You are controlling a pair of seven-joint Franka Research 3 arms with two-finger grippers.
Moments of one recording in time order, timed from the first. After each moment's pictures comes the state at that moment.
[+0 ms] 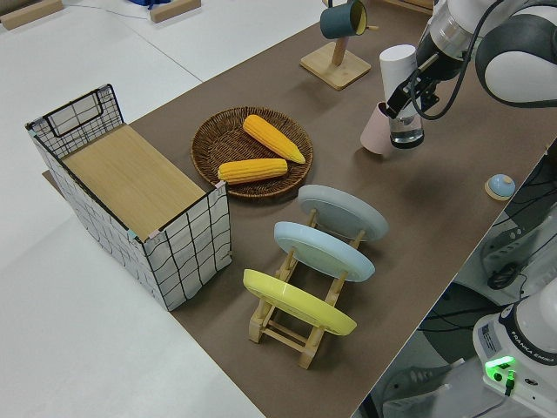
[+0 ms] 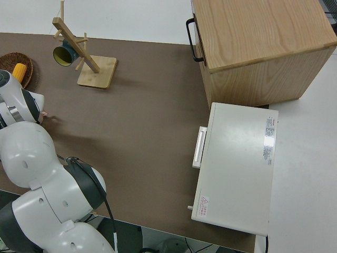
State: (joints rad) left arm -0.19 -0.56 0.11 -2.42 -0.07 2.12 0.02; right arm 0.35 0.64 0.55 -1.54 -0.04 2.33 1.39
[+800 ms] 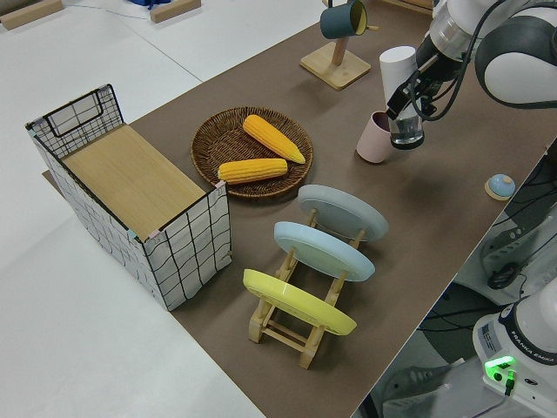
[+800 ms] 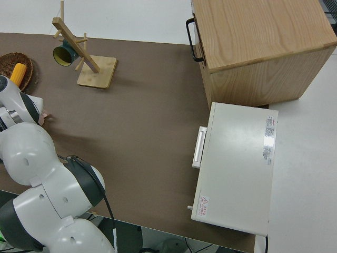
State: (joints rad) left arm -0.19 -0.56 0.11 -2.43 -0.07 2.12 0.02; right arm 0.36 0.67 0.56 -1.53 -0.09 2.35 1.43
